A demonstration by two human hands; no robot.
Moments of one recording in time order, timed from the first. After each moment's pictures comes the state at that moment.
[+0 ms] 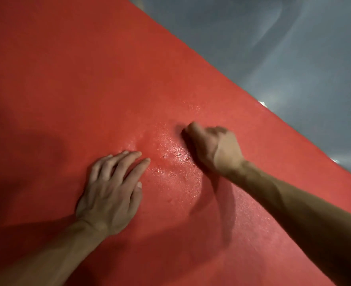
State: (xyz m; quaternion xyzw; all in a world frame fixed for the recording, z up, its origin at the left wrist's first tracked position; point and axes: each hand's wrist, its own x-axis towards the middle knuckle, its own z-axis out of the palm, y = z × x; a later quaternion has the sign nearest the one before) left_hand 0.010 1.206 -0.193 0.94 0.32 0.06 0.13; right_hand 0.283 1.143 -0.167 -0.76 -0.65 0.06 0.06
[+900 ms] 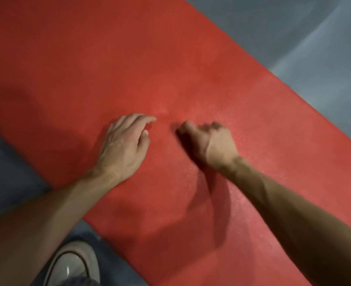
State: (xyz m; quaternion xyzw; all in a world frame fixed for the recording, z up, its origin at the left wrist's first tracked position) left_hand -0.027 1.201 -0.161 0.87 0.41 0.13 0.23; right_hand 0.191 1.112 -0.165 -0.70 -0.71 0.00 0.09
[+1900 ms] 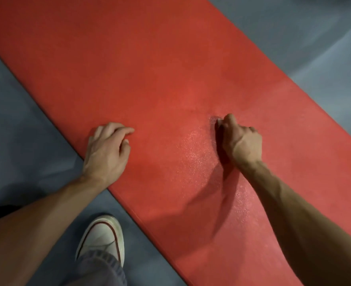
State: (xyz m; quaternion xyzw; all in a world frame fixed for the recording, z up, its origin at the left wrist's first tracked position) left_hand -0.140 1.186 -0.170 0.82 0.52 0.12 0.20; right_hand 0.171 1.101 -0.155 -0.81 -0.58 0.03 0.08
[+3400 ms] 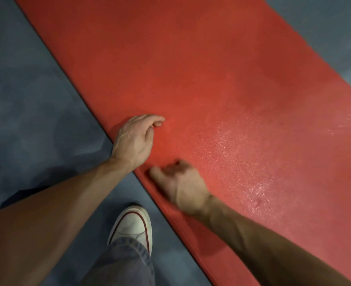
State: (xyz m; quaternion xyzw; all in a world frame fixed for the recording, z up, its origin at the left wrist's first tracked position) left_hand -0.152 1.211 -0.172 0.80 0.51 0.17 0.28; right_hand -0.016 1.086 -0.171 -0.53 -0.83 0.11 0.14
